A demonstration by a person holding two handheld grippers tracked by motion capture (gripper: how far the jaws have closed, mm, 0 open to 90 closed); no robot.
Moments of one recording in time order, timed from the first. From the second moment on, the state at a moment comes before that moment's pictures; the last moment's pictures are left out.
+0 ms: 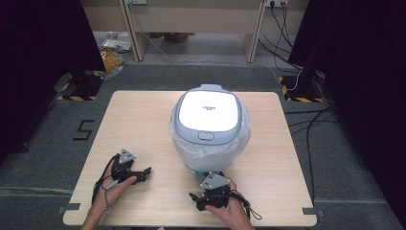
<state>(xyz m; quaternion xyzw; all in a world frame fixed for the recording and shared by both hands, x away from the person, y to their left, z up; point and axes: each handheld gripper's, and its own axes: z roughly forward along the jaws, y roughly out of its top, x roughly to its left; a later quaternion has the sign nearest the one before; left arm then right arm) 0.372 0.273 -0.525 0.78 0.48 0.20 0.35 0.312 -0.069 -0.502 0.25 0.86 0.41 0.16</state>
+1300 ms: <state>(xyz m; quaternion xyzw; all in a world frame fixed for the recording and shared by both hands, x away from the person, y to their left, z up) 0.372 0.273 -0.525 0.78 0.48 0.20 0.35 0.316 -0.213 -0.492 0.41 0.79 0.39 0.22</state>
